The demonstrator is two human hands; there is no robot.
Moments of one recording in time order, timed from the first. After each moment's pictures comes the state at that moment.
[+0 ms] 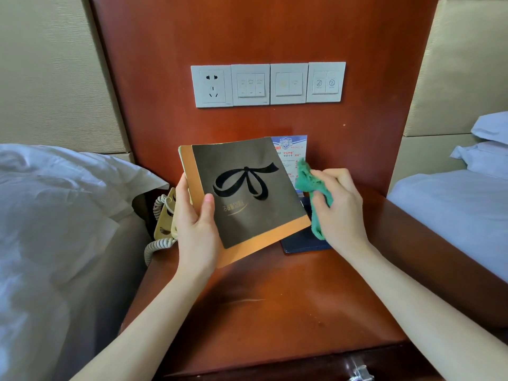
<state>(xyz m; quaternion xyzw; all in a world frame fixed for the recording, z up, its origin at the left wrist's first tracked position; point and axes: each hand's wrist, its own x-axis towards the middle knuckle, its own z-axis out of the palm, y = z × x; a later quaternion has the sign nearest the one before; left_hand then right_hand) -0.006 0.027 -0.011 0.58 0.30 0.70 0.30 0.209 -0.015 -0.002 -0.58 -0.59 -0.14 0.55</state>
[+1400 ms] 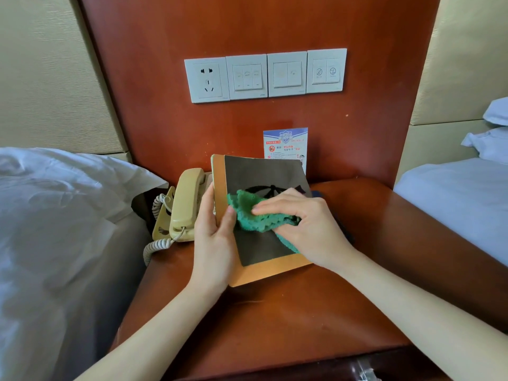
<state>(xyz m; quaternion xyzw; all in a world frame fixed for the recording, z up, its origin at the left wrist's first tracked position) 0.011 0.007 -0.019 0.61 0.27 0.63 0.40 0.169 -0.034 0.002 -0.41 -0.74 0.10 0.52</state>
